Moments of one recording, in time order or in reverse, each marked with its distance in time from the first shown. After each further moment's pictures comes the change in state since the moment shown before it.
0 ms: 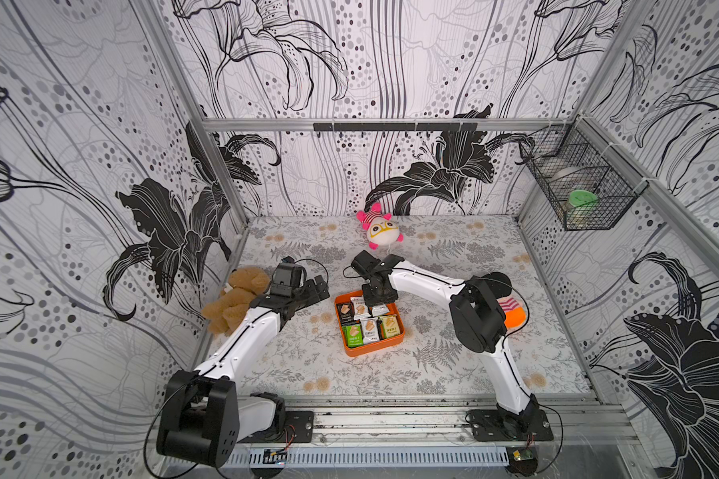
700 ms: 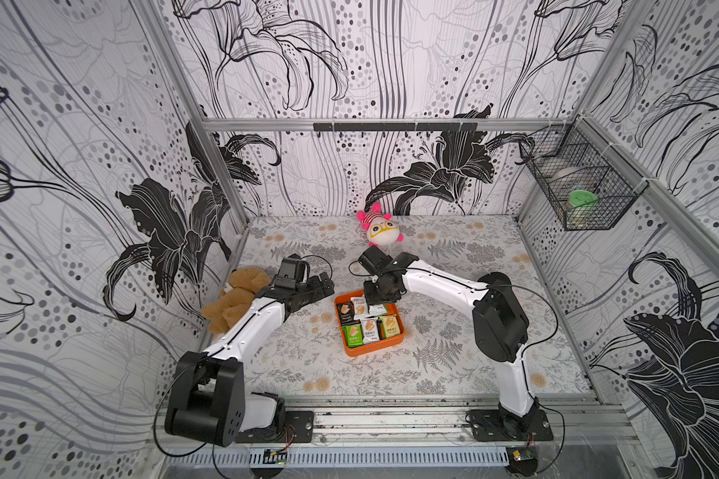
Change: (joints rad) left arm -0.014 0.114 0.074 0.005 0.111 -0.024; right arm 0.000 -0.197 -0.137 0.073 -0.141 0.040
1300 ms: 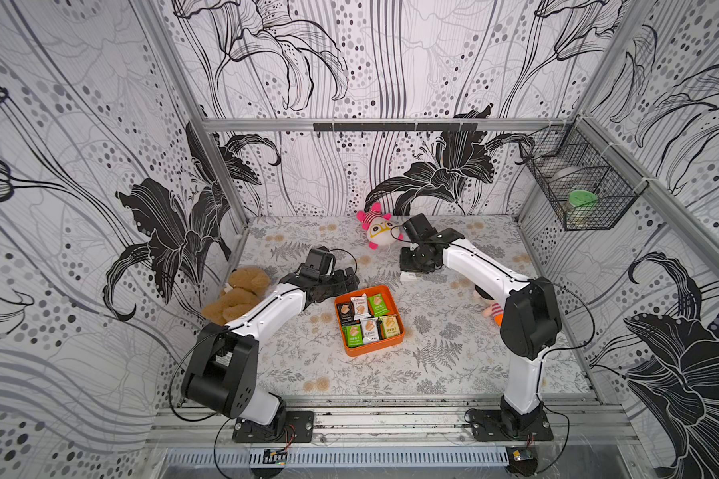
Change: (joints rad) left arm -0.144 0.144 0.132 0.011 0.014 -0.027; right arm -0.299 -0.096 -0.005 0.026 0.058 -0.085
